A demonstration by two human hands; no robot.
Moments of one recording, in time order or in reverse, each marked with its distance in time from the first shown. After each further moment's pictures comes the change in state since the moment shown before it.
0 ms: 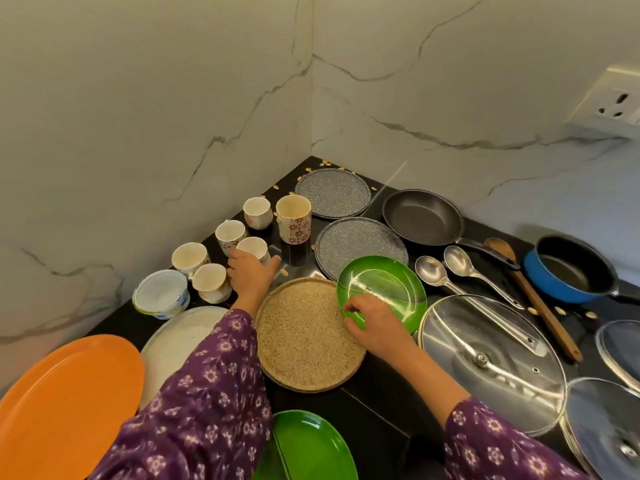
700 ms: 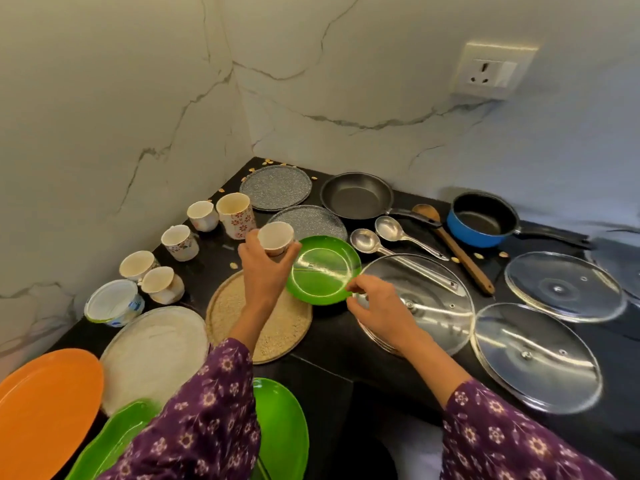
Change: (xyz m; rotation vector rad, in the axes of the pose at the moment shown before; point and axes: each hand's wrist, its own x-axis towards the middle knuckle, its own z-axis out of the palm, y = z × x) left_hand -0.156 0.059 0.022 -0.291 -0.004 0.536; right_hand -0.097 0.040 -0.067 0.138 0.235 0.107
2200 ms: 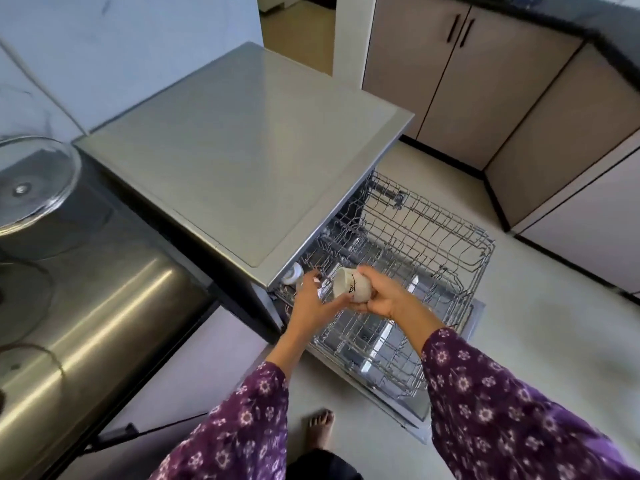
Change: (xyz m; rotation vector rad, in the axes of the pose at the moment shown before) left_hand -0.697 0.207 0.363 0.154 -1.718 0.473; right_hand -0.687 0.247 -0.262 1.533 1.244 1.303
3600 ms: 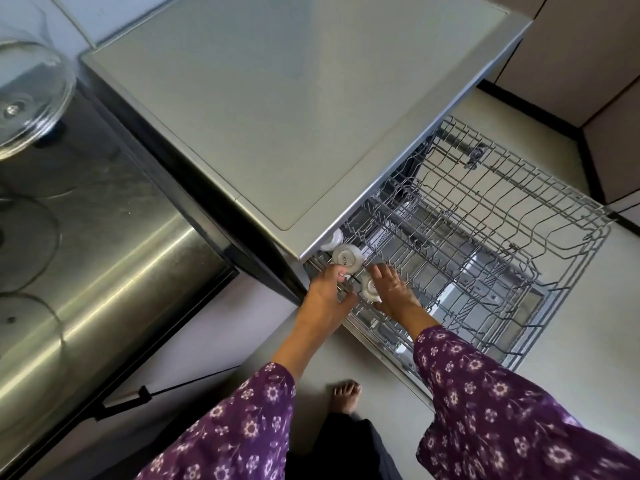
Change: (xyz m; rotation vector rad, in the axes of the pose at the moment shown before) left_hand 0.031 -0.095 0.007 0.221 0.077 0.115; right_hand 0.182 0.102 -0.038 -1.827 0.113 -0.610
